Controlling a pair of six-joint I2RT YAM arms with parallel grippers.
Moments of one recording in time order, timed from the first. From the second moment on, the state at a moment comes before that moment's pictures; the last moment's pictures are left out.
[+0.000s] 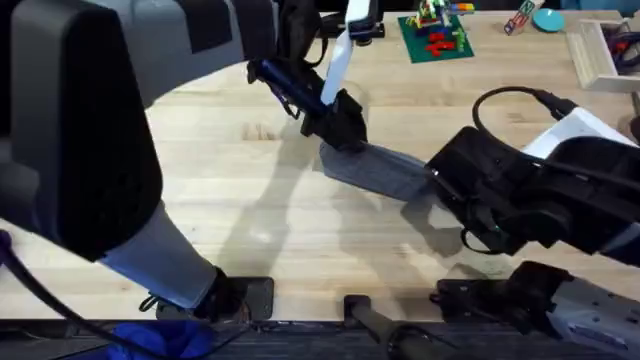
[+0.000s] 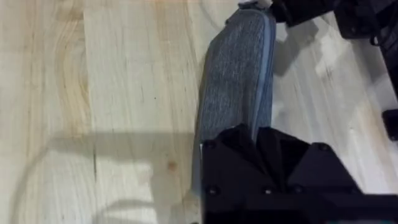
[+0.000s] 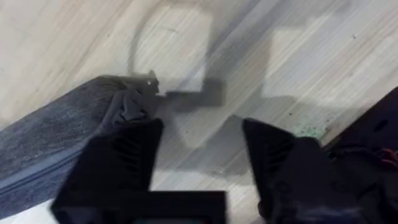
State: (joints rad) left arm -0.37 1.83 1.31 -0.98 0.86 1.23; right arm 0.74 1.06 0.66 -1.13 0.37 1.61
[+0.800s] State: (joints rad) left arm -0.34 1.83 1.51 -1.26 0.79 1.23; right arm 0.74 0.86 0.81 -1.13 0.42 1.18
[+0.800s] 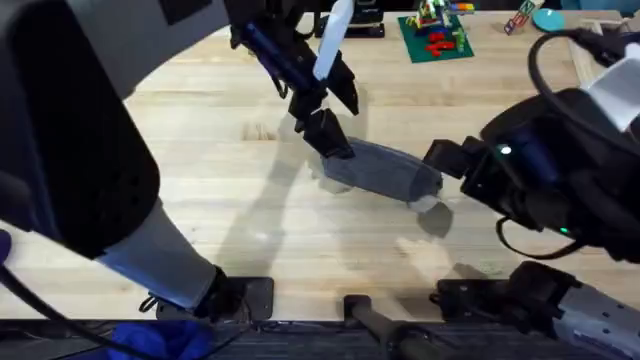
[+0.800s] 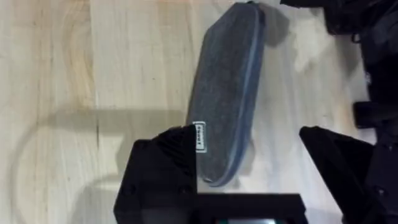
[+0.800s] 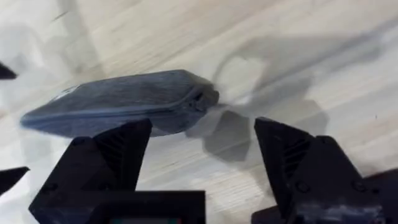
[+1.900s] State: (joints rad) left arm -0.37 1.74 1.59 -1.05 0.82 0.60; right arm 0.74 0.73 0.97 -1.24 0.39 0.75
